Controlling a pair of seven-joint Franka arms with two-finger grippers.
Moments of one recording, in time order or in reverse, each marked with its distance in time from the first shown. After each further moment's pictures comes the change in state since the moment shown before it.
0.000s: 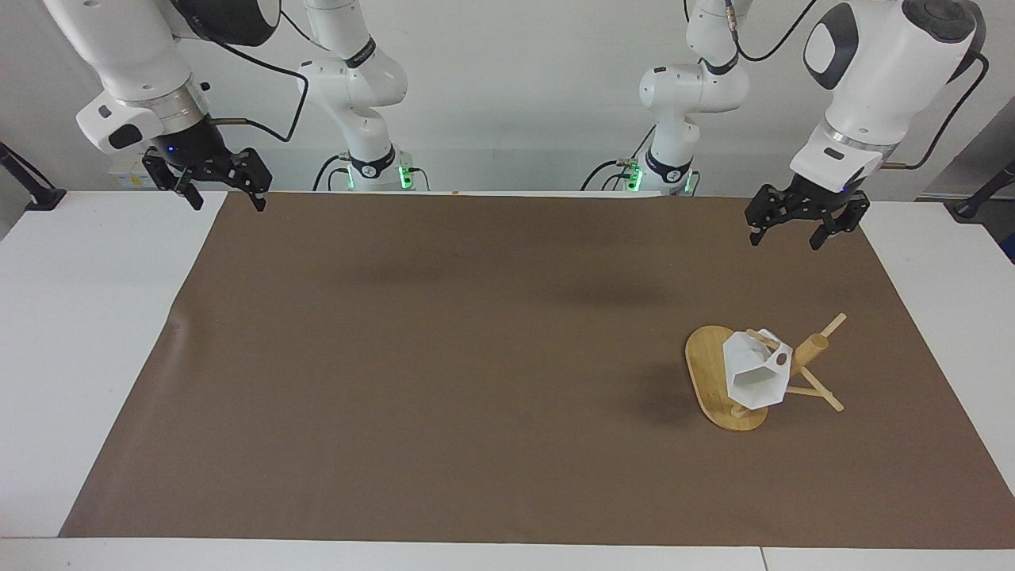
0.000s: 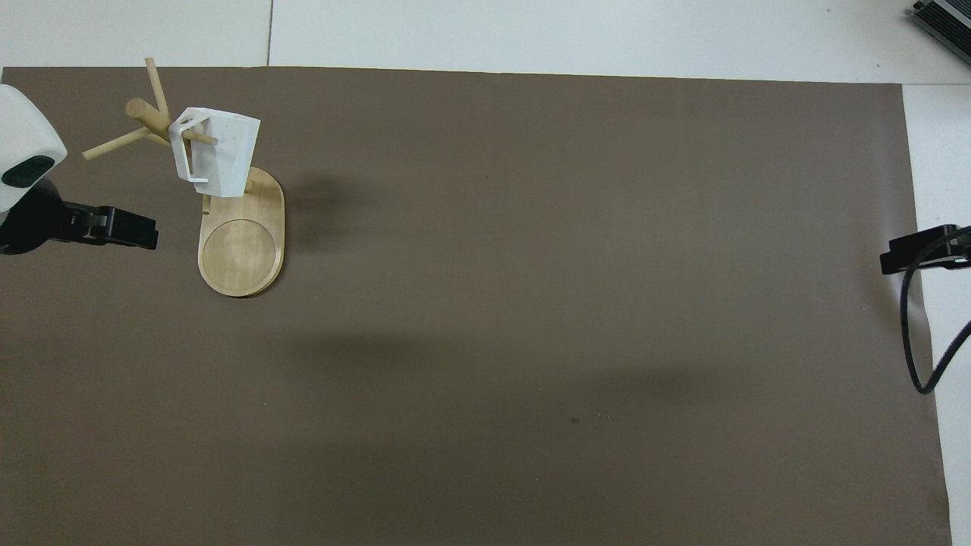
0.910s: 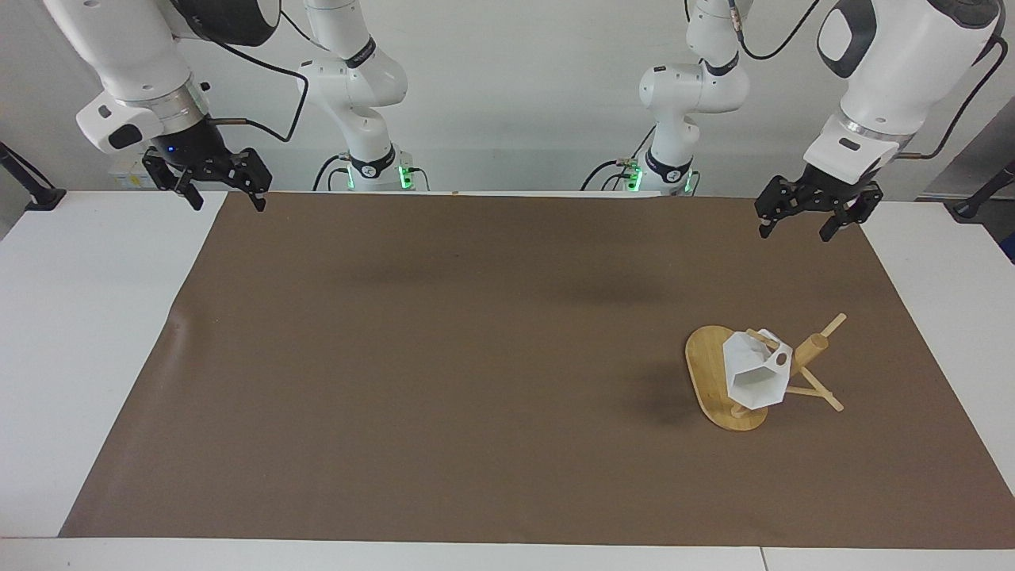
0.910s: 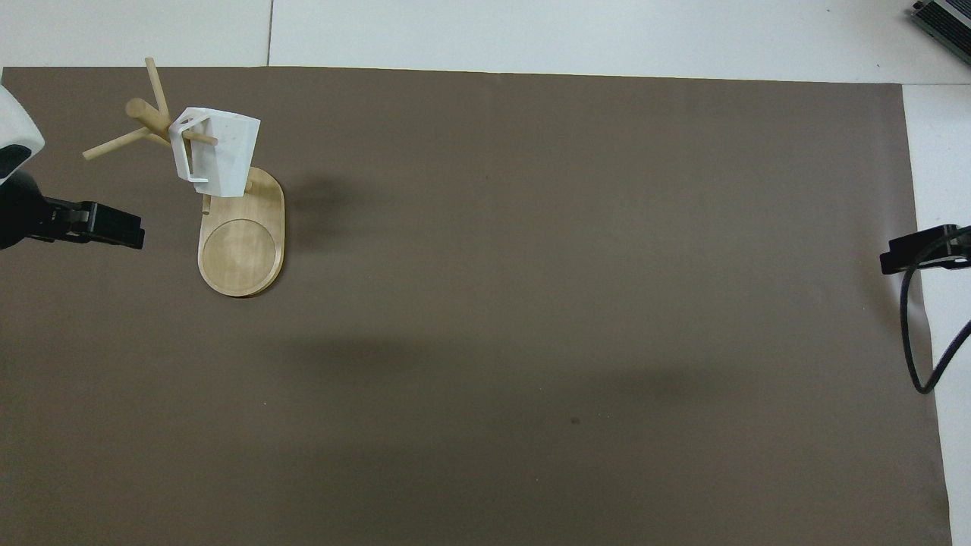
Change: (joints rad) left arm -0.029 0.016 0.033 0.053 0.002 -0.063 0.000; right arm 0.000 0.000 0.000 0.000 0.000 0.000 0.000
